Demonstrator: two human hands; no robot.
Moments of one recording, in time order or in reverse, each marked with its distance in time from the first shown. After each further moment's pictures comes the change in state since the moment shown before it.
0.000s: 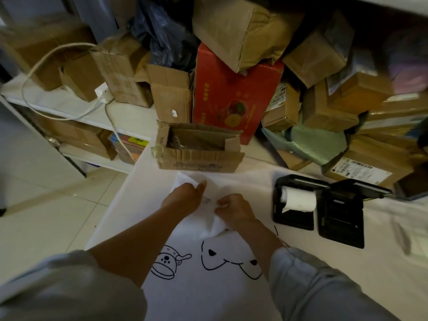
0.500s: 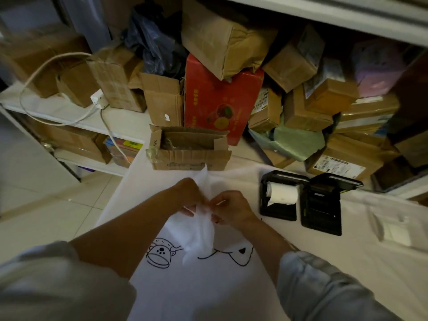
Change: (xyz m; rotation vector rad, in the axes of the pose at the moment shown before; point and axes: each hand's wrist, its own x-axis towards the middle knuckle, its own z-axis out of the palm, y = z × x) left_hand -0.053 0.043 -0.025 -0.053 -0.252 -0.041; right_hand -0.037 0.004 -0.020 0.248 -0.007 -0.056
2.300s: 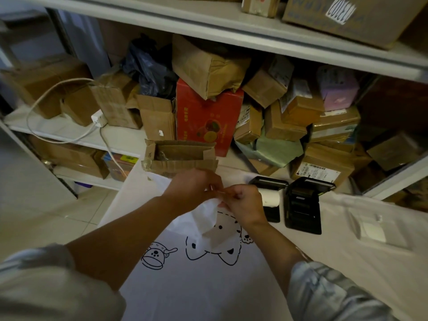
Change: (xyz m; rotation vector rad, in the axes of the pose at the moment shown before) left_hand -0.058 0.029 0.001 0.598 0.455 0.937; right_hand -0.049 -0.008 -0.052 0.221 0.265 -0.234
